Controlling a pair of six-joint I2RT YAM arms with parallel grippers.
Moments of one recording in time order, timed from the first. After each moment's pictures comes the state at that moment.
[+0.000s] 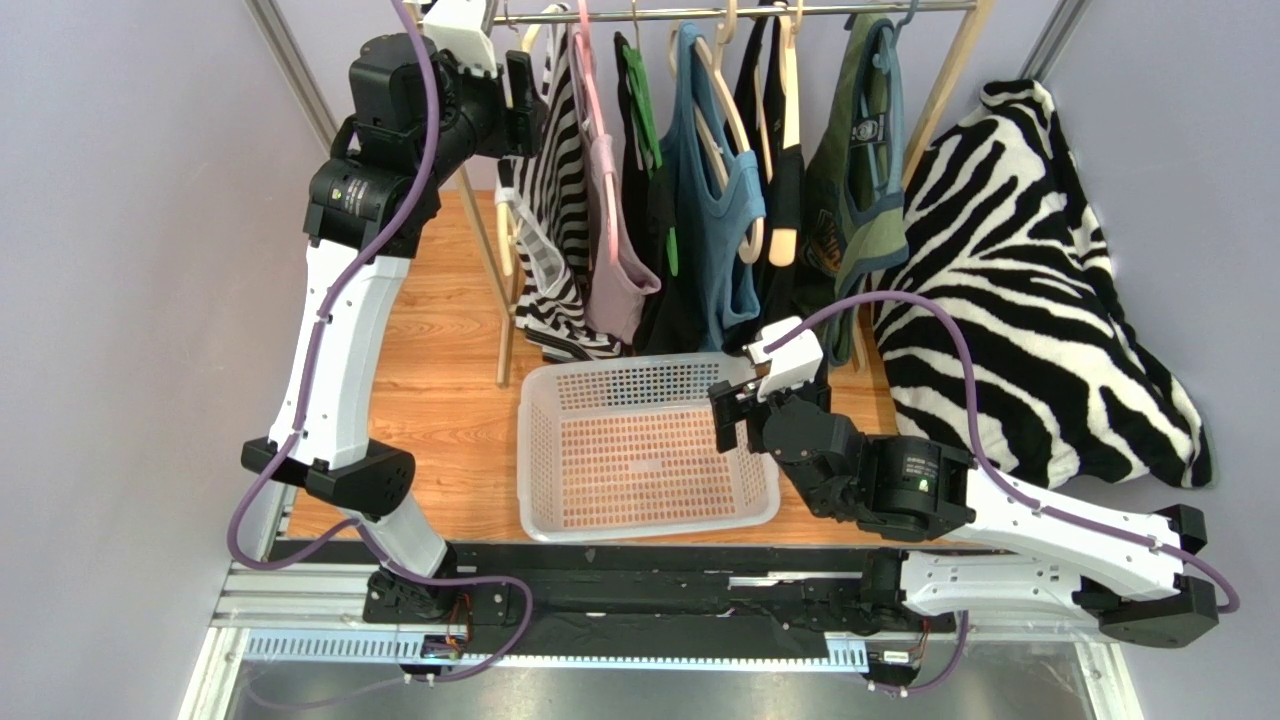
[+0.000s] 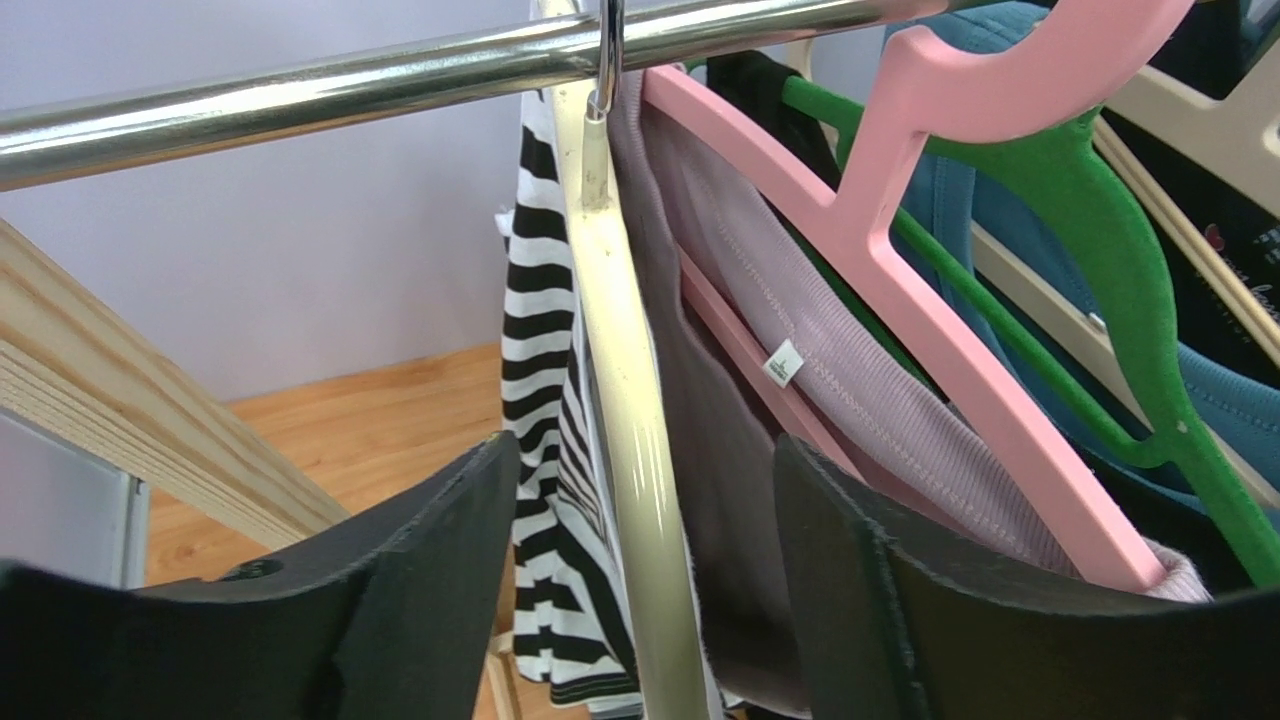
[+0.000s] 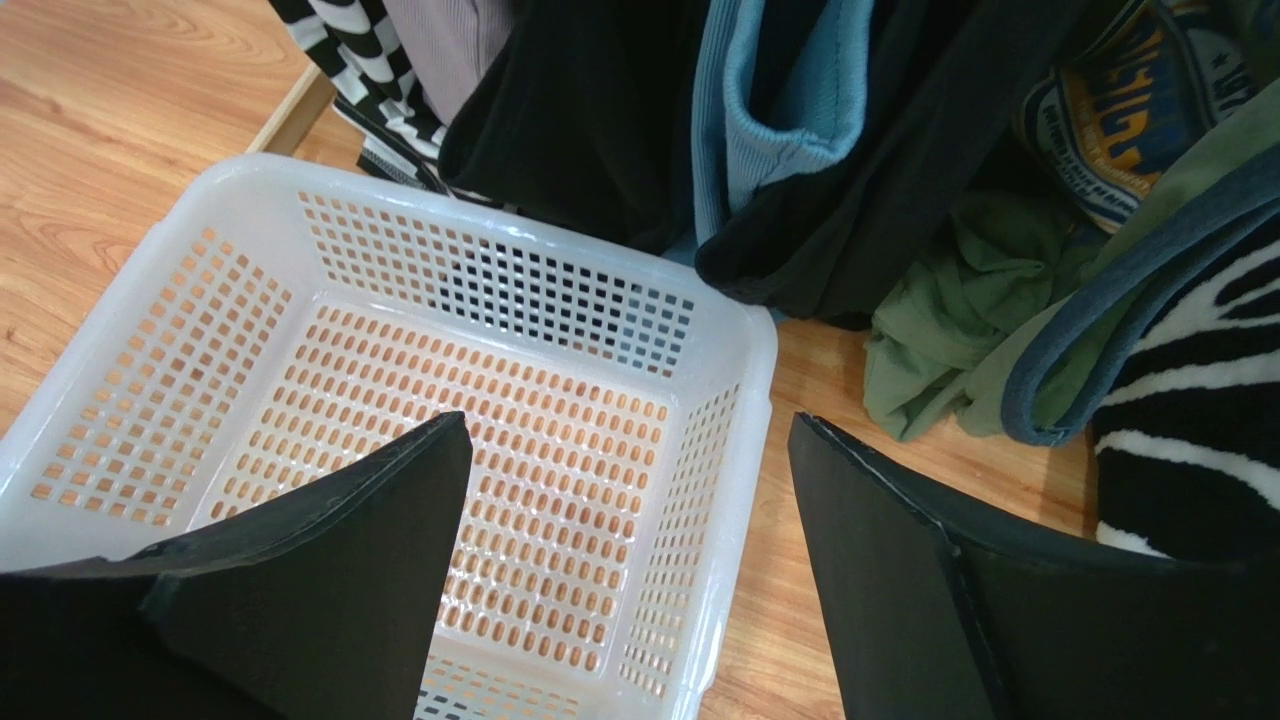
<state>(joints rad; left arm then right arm) -0.37 1.67 2.36 -0.83 -0.04 -0.06 1.29 0.90 1.03 -0.61 0.87 0.33</state>
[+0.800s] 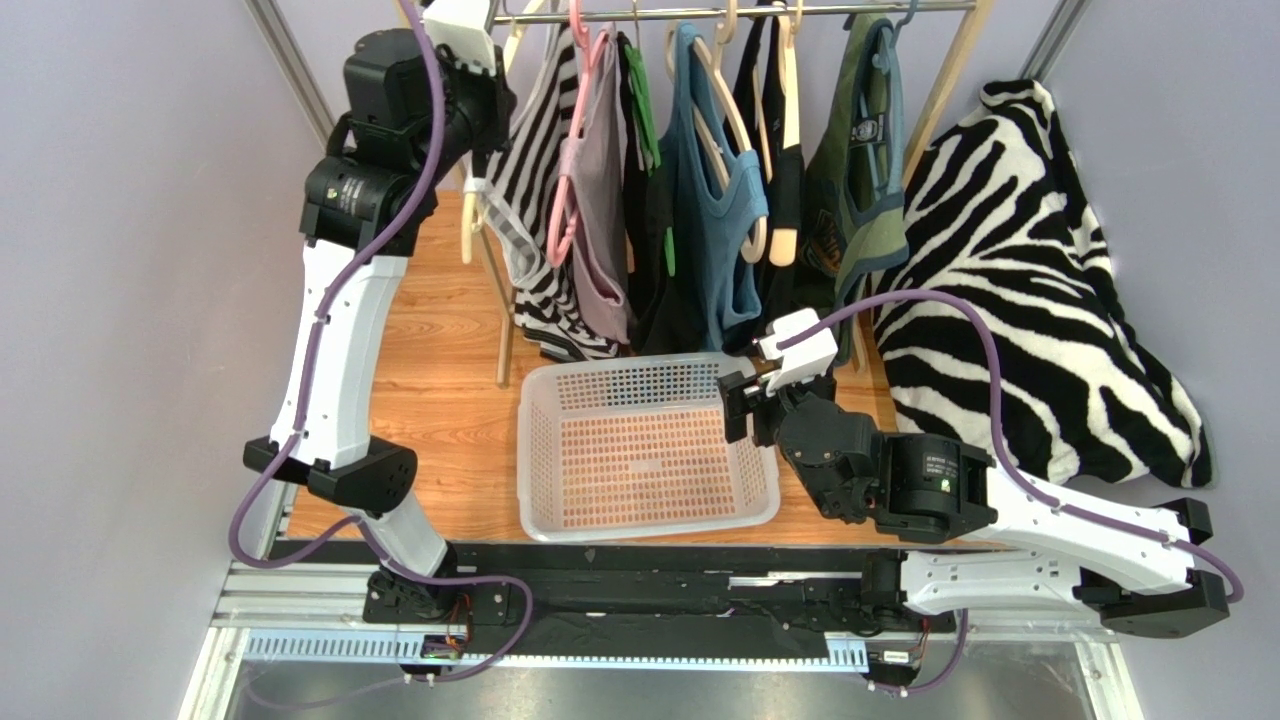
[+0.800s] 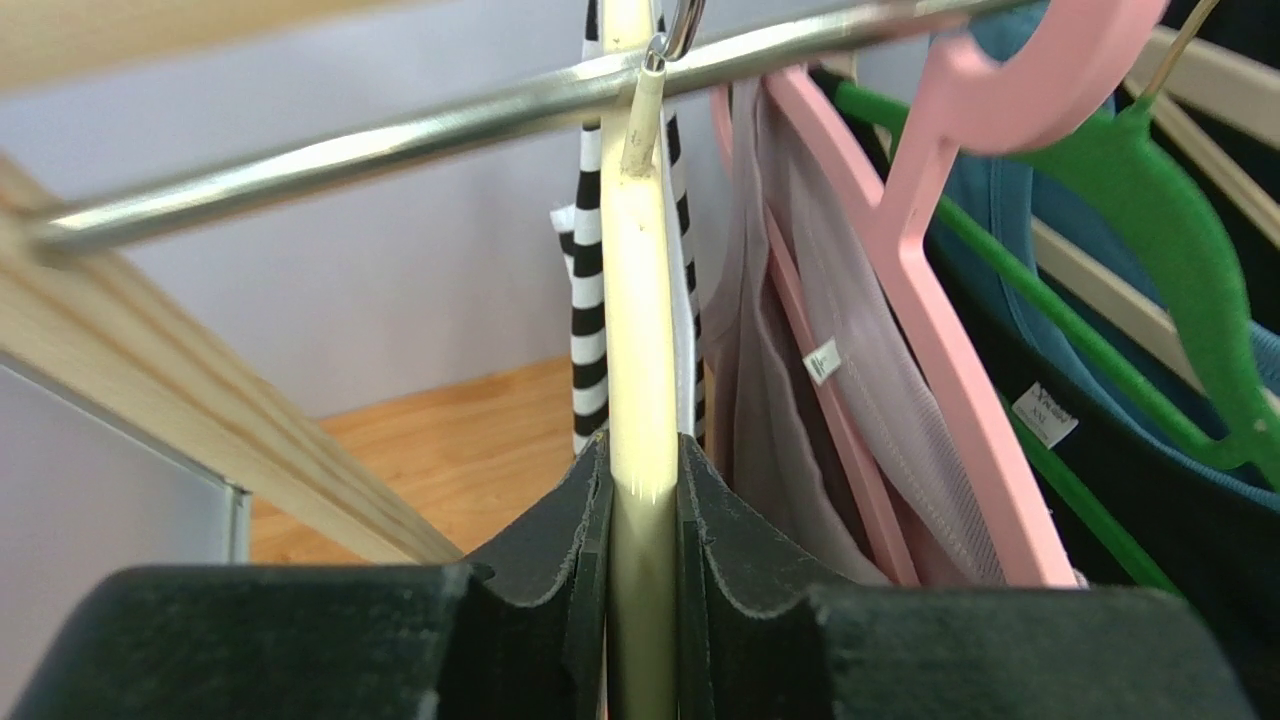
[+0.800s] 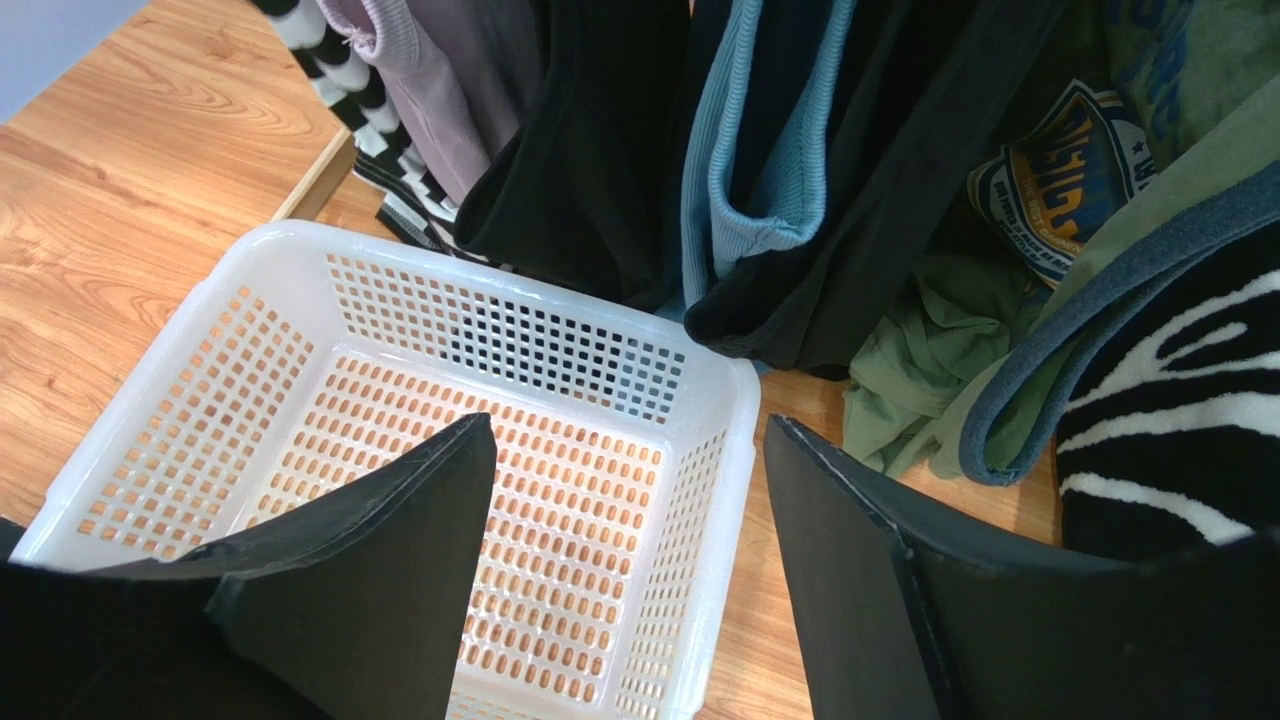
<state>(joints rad) -0.37 1.69 2.39 -0.84 -0.08 0.03 1.35 0.91 1.12 -0.61 0.96 0.27</state>
